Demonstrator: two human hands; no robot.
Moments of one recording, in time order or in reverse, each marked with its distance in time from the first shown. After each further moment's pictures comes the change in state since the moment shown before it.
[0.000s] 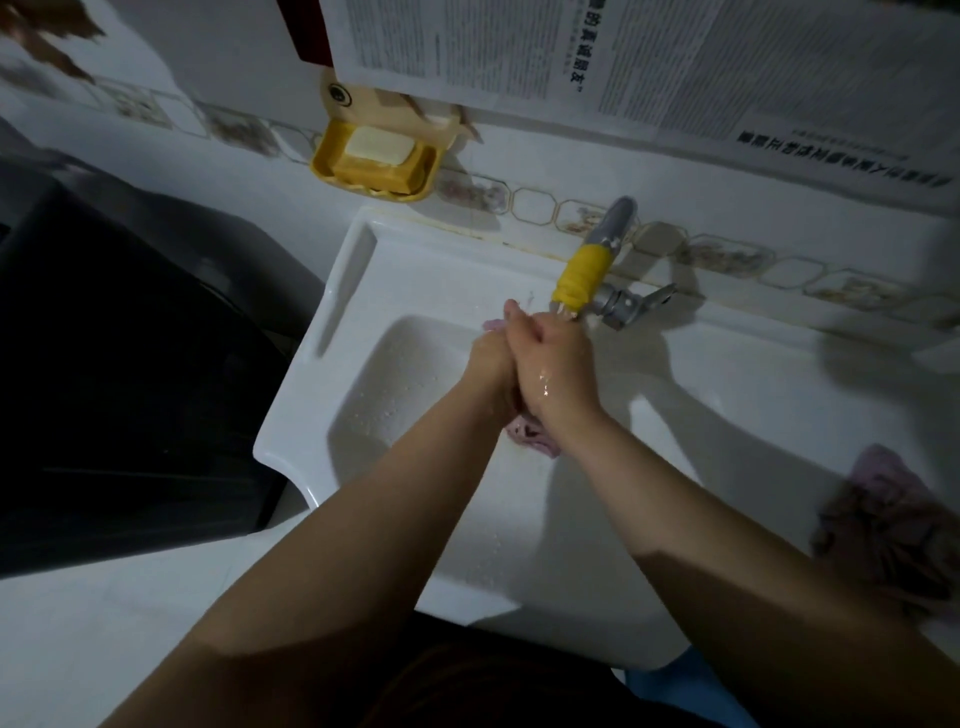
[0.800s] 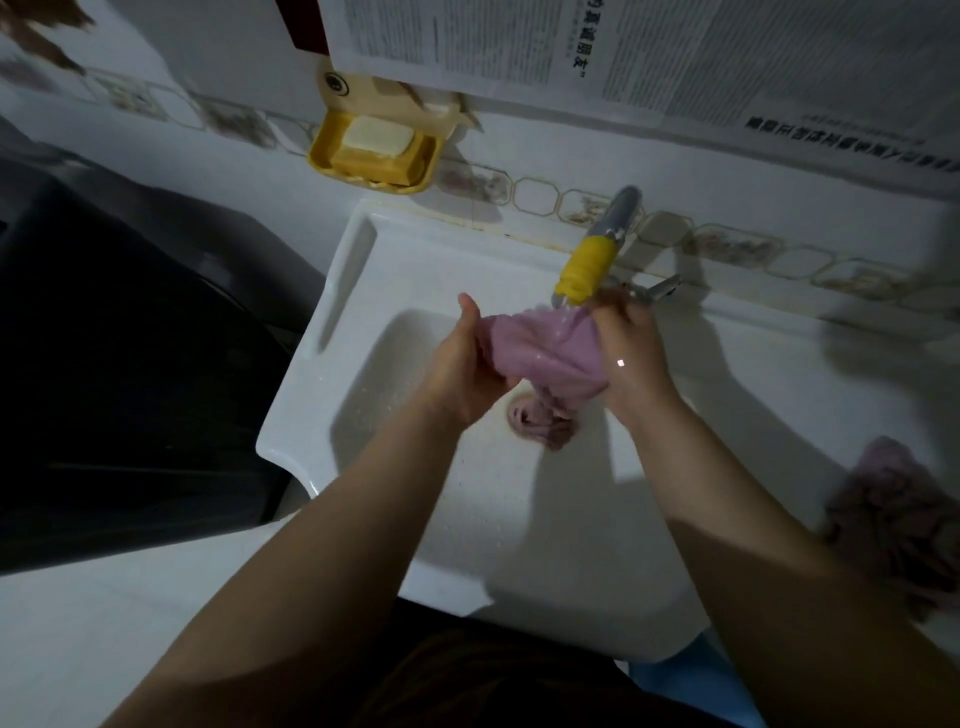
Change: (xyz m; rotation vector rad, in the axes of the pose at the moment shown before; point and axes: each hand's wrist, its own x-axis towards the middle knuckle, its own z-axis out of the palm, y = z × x) left_hand 0.010 0.004 -0.044 -0.127 -0.142 -0.019; right_hand 0.021 0.015 -0.050 0.432 -0.037 0.153
